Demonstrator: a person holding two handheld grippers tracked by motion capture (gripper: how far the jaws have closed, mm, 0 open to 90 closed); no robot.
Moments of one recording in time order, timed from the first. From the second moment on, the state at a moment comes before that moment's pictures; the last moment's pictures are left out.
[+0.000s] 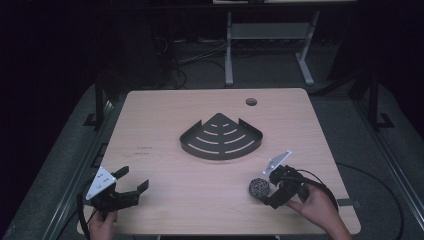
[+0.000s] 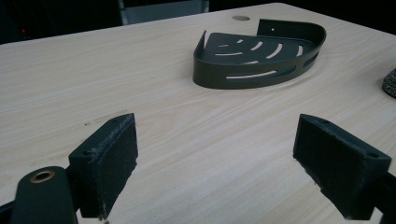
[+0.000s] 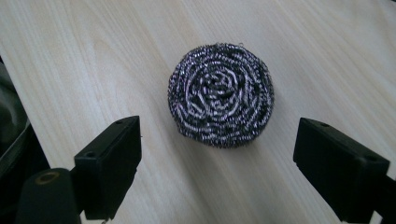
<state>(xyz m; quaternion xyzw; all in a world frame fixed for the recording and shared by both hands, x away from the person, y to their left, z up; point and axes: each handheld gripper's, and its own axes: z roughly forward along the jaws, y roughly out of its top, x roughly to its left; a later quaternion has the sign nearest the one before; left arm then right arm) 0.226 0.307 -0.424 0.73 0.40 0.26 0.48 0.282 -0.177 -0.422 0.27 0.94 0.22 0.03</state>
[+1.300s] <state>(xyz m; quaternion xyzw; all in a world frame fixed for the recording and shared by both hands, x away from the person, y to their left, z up) 0.226 0.309 -0.422 0.73 0.40 0.26 0.48 0.302 -0.147 -0.438 0.25 0.95 0.16 0.02</state>
